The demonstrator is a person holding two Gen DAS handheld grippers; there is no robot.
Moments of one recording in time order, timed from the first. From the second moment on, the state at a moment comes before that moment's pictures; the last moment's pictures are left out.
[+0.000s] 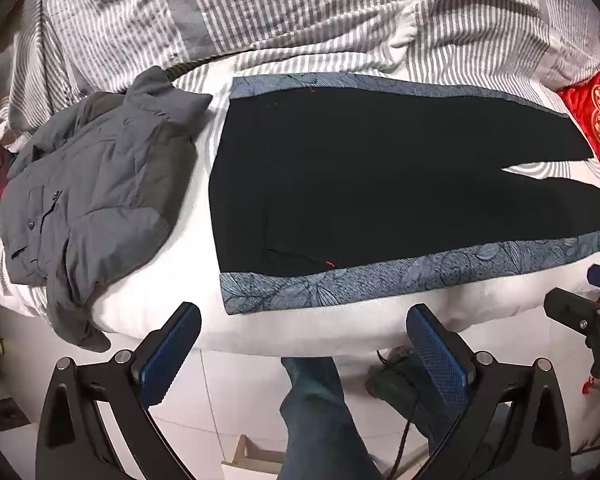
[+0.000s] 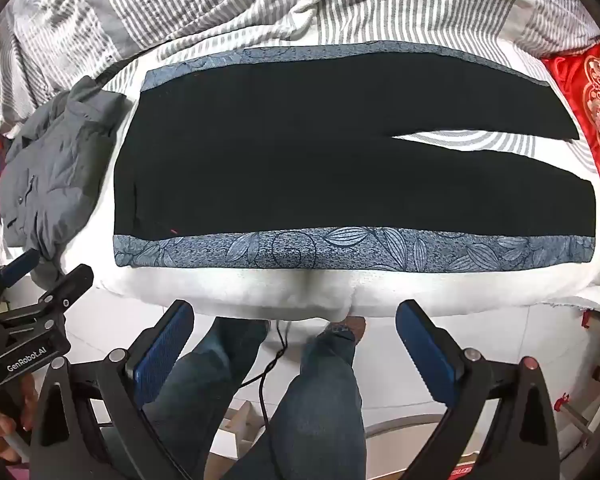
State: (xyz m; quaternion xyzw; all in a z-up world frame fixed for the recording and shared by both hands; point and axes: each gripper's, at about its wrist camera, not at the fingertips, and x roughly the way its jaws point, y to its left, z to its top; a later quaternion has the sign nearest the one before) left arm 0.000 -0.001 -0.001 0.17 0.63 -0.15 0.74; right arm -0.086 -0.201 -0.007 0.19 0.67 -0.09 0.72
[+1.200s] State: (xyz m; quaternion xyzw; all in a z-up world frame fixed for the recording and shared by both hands) left arm -0.017 -0.017 0.028 0.17 0.60 -0.16 0.76; right arm -0.088 -0.213 0.015 0.17 0.65 -0.09 0.74
